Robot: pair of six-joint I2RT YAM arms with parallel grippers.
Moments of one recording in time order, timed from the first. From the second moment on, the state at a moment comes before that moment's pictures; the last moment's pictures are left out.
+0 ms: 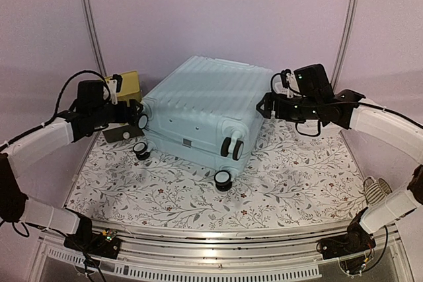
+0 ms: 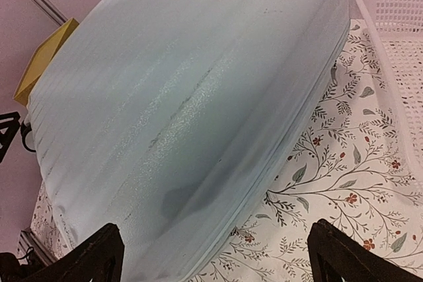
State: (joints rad) left arm -0.24 1.25 0.93 -0.13 0.03 -0.17; right arm 0.64 1.40 1.25 -0.43 0.08 0.51
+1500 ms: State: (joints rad) left arm -0.39 1.23 0.84 -0.27 0.07 -0.23; right arm 0.49 1.51 1.27 -0.37 -0.12 0.58
